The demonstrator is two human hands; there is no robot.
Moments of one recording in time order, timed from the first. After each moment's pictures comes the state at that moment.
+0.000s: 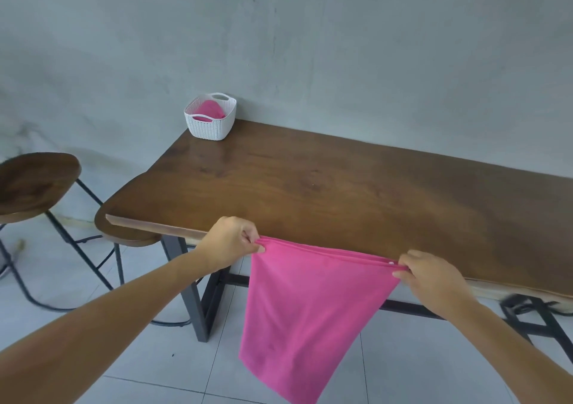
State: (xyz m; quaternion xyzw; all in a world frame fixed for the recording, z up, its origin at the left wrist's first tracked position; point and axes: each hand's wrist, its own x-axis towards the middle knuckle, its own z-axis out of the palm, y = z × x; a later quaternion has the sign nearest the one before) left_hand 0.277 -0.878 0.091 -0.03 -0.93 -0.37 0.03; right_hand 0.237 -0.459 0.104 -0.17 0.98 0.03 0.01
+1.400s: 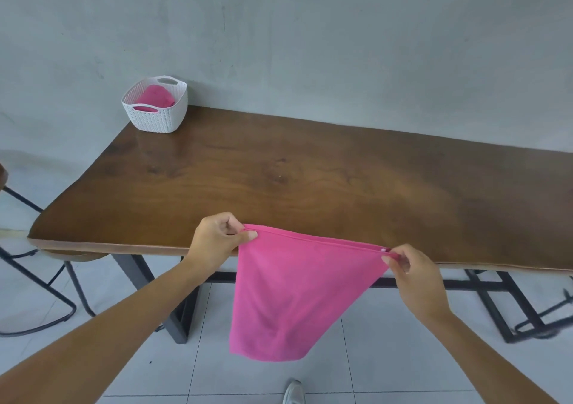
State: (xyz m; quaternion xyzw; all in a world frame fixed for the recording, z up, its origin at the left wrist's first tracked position) left_hand 0.229 -0.830 0.074 0.09 -0.77 -0.63 0.01; right_hand 0.237 -0.438 0.063 0.00 0.94 -0.31 -0.11
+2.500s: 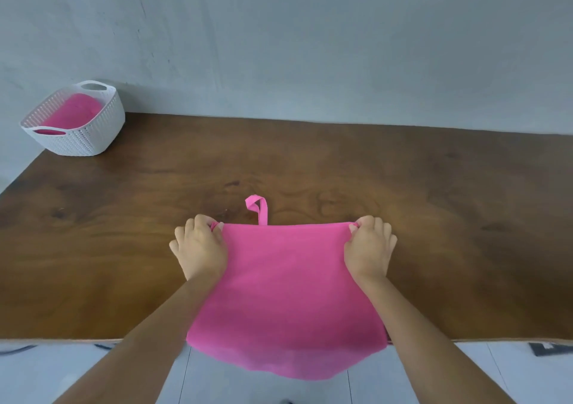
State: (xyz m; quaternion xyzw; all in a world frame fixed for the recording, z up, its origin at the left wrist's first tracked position) left_hand 0.035 -0.719 0.002 0.29 -0.91 -0.26 0.18; right_hand -0.008 -0.429 -0.003 0.11 0.96 -0.18 -0.16
